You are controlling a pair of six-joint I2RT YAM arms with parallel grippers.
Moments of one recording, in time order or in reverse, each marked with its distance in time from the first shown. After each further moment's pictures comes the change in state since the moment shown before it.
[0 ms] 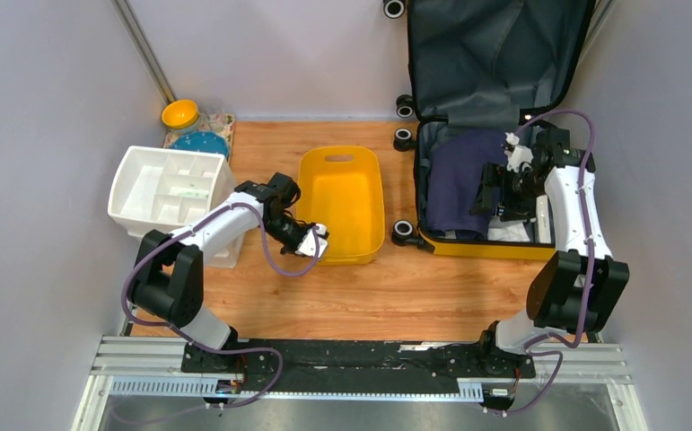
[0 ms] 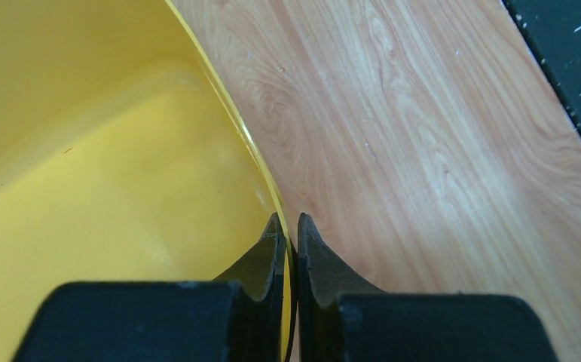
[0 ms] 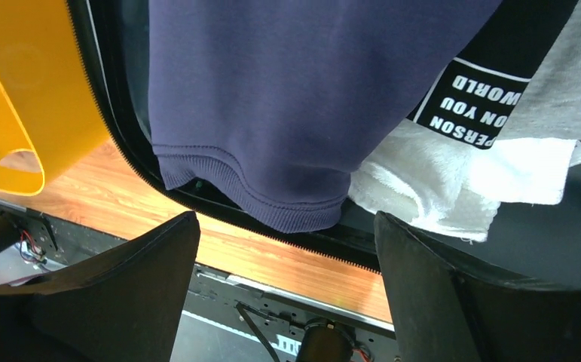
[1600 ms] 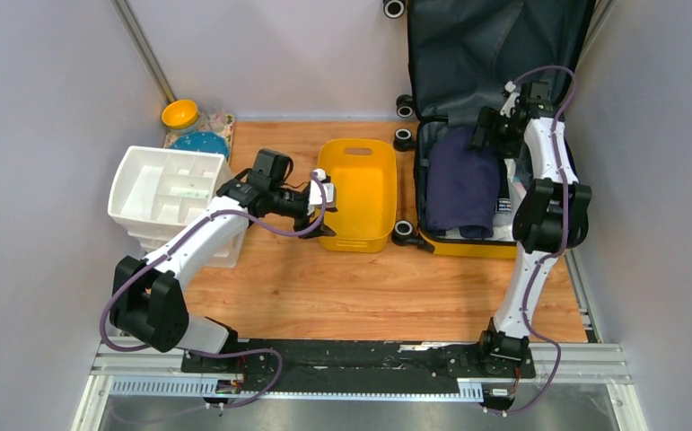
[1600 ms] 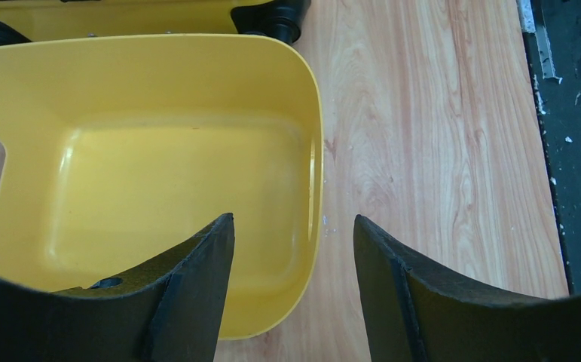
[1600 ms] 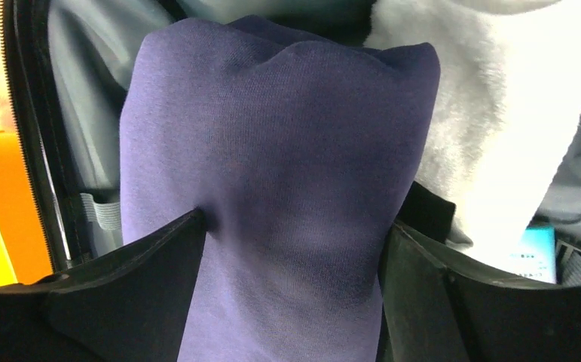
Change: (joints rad) left arm 0.004 -0.148 0.037 0.436 0.069 -0.754; right arm 0.031 0.662 0.648 0.295 0.080 0.224
